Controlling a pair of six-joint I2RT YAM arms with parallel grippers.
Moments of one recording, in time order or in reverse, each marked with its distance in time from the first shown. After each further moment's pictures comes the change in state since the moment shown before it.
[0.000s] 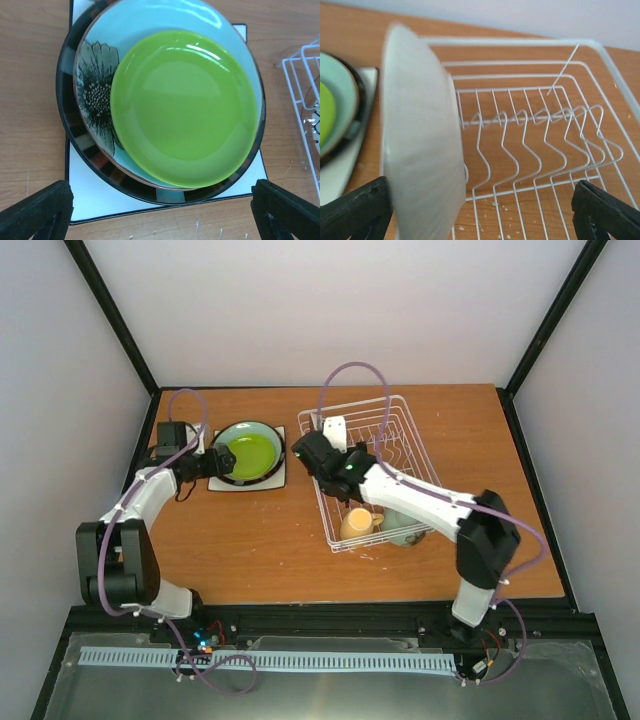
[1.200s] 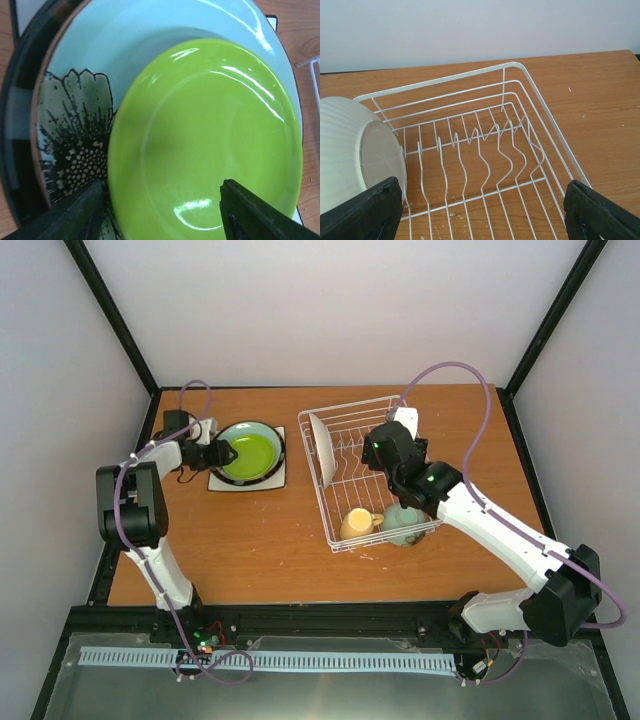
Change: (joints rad) left arm 0.073 0.423 0.238 -0.001 0.203 0.093; right arm -0.206 -0.504 -0.320 0.131 -0.150 -0.062
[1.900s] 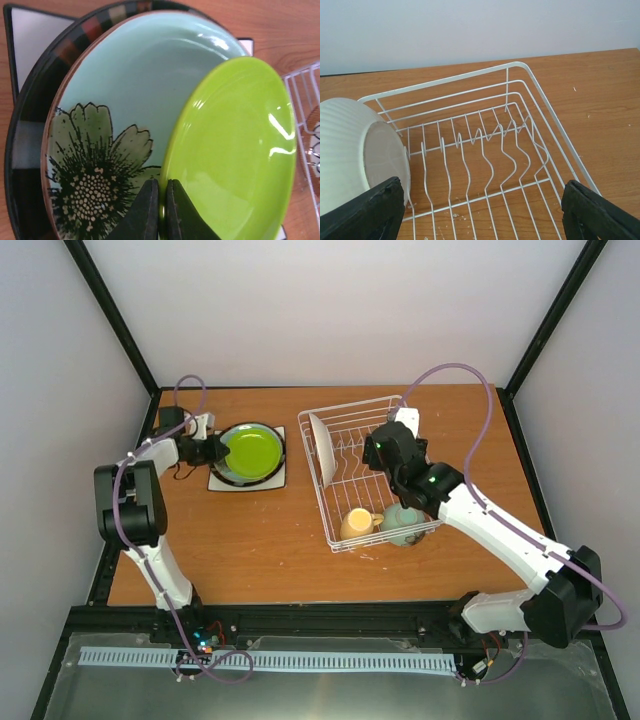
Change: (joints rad) left arm 0.006 0.039 0.037 0.026 0.080 -0.003; right arm -0.010 -0.003 -0.009 0.021 -0.023 -0.001
